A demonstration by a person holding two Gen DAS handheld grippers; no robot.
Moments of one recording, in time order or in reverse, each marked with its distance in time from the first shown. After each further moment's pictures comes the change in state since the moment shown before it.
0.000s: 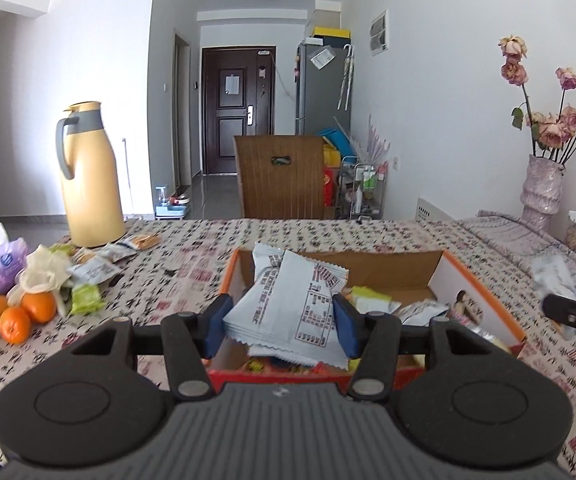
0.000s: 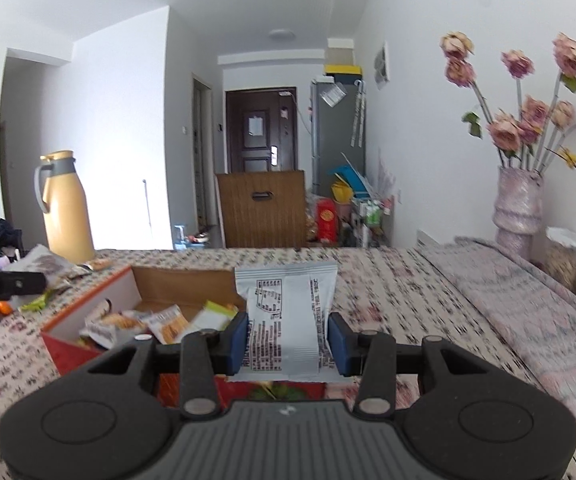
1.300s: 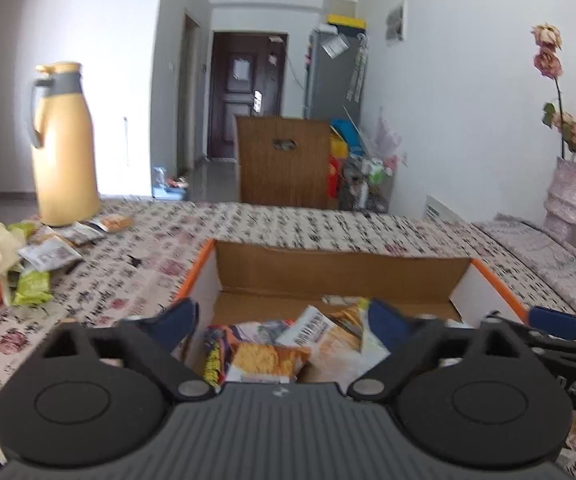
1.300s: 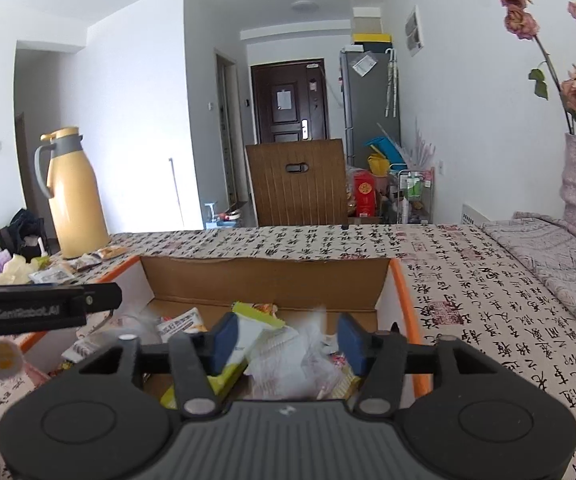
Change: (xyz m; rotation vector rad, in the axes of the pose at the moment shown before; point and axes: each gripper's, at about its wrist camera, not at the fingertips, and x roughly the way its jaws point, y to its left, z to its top) left arm 0.096 -0.006 -0.006 -0.066 0.025 0.015; right arm 0.113 0.019 0.002 0.028 0.084 0.096
